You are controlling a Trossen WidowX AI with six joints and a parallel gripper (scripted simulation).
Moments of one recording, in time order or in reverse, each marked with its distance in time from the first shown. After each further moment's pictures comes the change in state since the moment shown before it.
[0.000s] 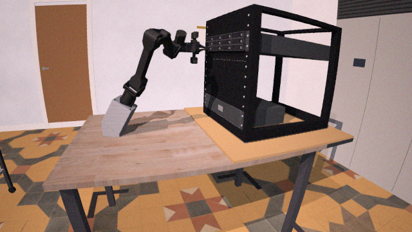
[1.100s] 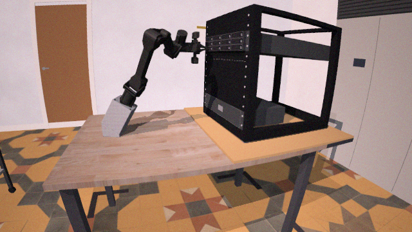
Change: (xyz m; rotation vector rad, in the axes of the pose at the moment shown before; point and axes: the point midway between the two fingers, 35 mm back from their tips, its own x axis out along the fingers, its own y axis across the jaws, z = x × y) arm 0.005 0.000 0.000 0.001 0.003 -0.001
